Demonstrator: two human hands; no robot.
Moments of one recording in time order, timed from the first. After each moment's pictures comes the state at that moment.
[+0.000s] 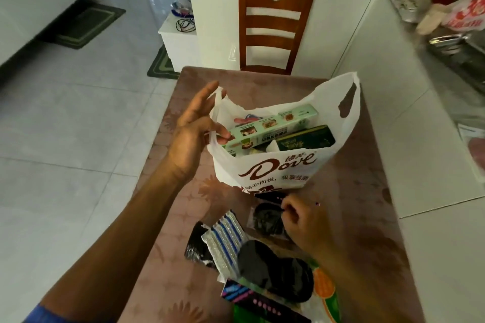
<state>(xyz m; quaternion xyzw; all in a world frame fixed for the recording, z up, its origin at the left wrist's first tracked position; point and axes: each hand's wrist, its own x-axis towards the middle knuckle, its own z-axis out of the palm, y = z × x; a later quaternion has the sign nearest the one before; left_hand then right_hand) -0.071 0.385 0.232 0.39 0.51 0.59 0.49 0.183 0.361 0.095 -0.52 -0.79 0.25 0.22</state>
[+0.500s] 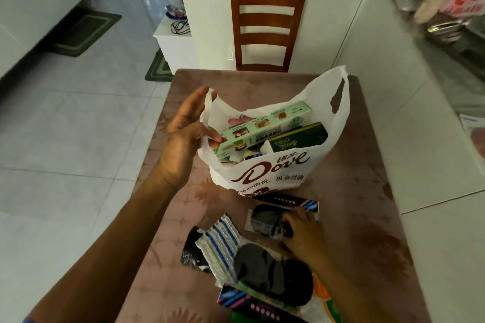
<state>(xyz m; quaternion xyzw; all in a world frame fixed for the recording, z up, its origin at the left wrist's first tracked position) -0.060 0.390 0.225 0.40 0.53 0.59 0.47 0.207 0.364 0.006 -0.59 -0.76 0.25 -0.09</state>
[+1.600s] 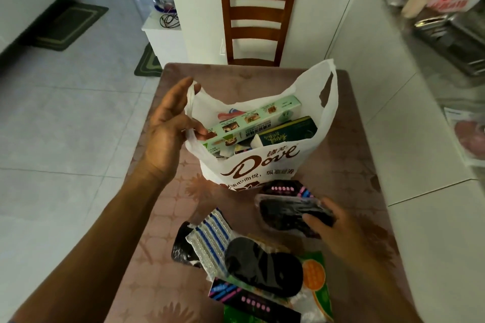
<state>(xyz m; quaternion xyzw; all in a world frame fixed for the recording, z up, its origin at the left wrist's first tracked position) -0.059 0.392 0.221 0.41 0.54 0.60 0.43 0.255 0.348 0.132 -0.64 -0.56 0.47 0.22</state>
